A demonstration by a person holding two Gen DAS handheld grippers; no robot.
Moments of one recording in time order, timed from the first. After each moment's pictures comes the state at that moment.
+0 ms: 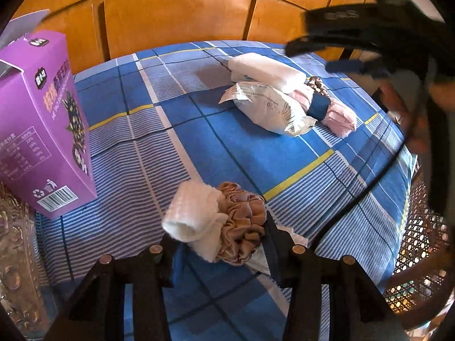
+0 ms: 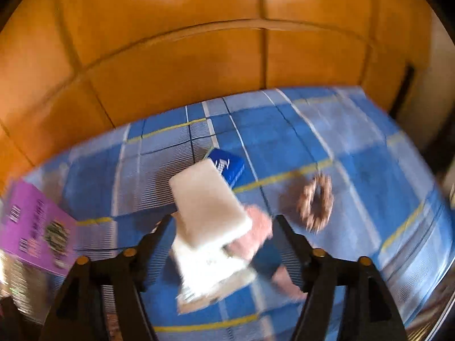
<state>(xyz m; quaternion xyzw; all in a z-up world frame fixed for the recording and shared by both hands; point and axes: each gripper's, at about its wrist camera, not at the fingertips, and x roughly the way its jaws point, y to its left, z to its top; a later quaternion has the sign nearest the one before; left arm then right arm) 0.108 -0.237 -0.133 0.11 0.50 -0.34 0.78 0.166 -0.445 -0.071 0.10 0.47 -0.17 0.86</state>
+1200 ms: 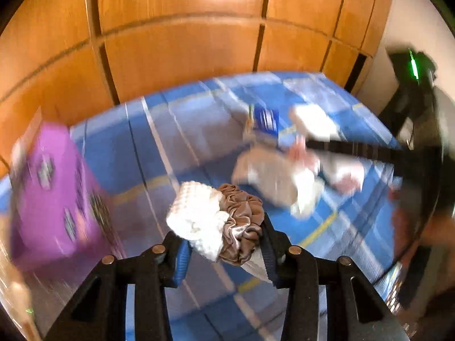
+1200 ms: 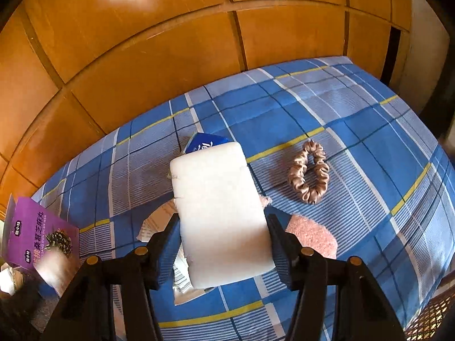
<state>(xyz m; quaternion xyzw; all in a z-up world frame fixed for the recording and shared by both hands) 0.169 -0.273 -0.067 0.13 0.47 -0.32 0.82 0.141 -0.461 -0.085 0.21 0.46 -0.20 0.84</state>
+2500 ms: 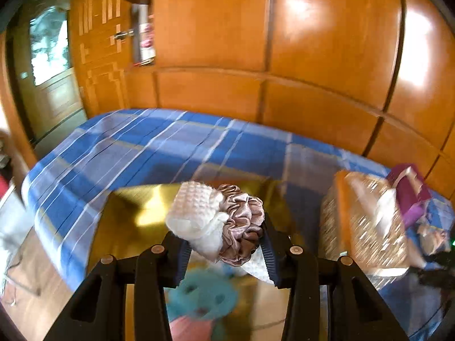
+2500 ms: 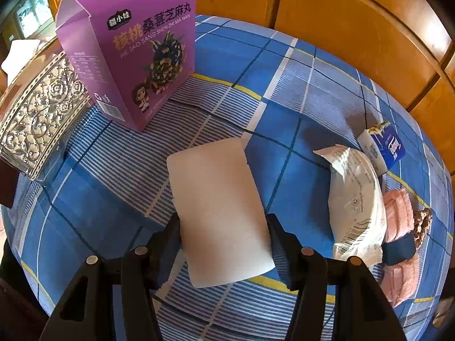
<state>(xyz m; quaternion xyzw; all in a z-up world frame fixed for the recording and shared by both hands) 0.096 0.128 -0.014 -0.03 0.38 0.09 0.92 0.156 -0.299 -0.145 -0.08 0.59 0.09 0.80</state>
